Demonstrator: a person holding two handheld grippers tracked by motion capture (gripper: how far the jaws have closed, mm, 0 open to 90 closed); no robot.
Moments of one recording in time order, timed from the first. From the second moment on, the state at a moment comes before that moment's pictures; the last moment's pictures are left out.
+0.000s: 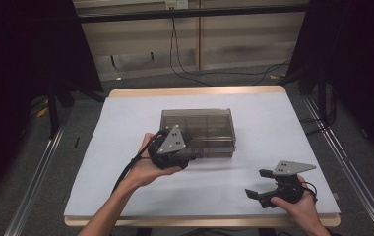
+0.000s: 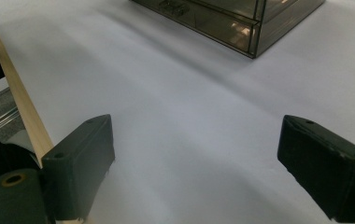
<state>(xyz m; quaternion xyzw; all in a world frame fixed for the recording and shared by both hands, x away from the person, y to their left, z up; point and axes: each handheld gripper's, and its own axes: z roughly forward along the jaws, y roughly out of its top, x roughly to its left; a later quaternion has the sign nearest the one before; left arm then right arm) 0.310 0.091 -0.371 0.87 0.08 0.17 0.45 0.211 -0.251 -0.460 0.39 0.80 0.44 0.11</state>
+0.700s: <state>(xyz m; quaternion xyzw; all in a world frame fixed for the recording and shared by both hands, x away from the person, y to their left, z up) 0.341 0.075 -0.374 0.89 0.12 0.13 0.42 0.209 -0.250 -0.459 0.39 0.80 0.44 0.11</state>
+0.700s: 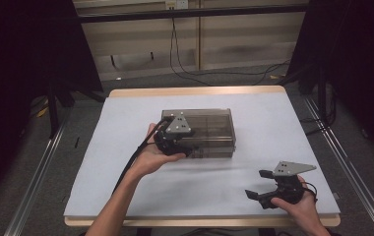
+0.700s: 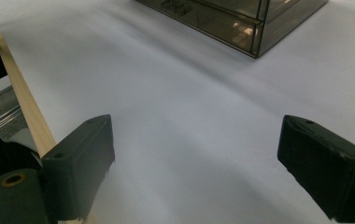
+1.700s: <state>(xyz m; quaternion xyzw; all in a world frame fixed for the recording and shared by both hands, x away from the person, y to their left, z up) 0.349 0.066 -0.400 0.93 0.08 0.08 0.34 0.210 -0.250 -0.460 0.39 0.80 0.44 0.11</state>
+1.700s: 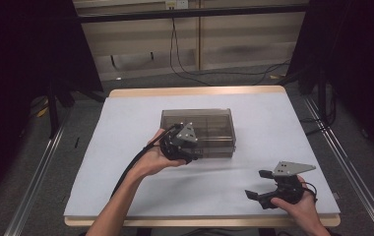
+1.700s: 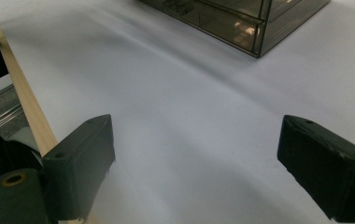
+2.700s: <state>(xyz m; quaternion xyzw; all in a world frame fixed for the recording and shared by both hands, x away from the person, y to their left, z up) 0.348 0.066 -0.404 0.93 0.06 0.09 0.34 0.211 -0.249 -0.460 0.38 0.80 0.44 0.11</state>
